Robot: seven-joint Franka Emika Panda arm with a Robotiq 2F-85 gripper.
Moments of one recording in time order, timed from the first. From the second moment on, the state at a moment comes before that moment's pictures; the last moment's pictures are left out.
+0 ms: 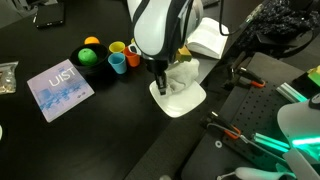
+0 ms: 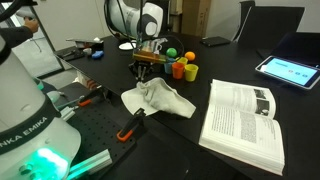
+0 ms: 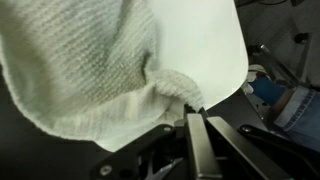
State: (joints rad) arm -0.07 0.59 0.29 -2.33 -0.01 2.64 -0.70
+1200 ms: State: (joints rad) arm 0.23 0.71 0.30 -2.11 -0.21 2.74 -0.49
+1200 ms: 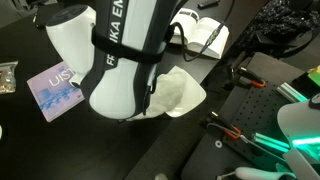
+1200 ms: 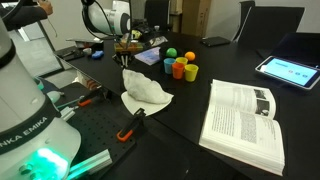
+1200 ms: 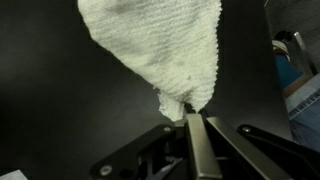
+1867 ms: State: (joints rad) arm 0.32 0.78 0.33 -1.98 -0.21 2.75 -0.45
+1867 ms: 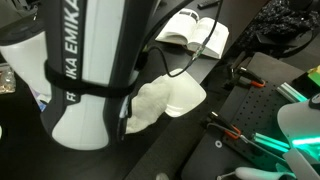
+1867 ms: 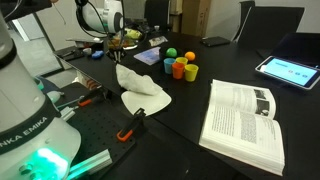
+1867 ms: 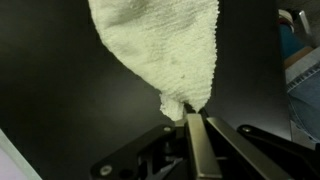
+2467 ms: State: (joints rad) arm 0.38 0.83 0.33 -1.79 -0.22 2.75 -0.44
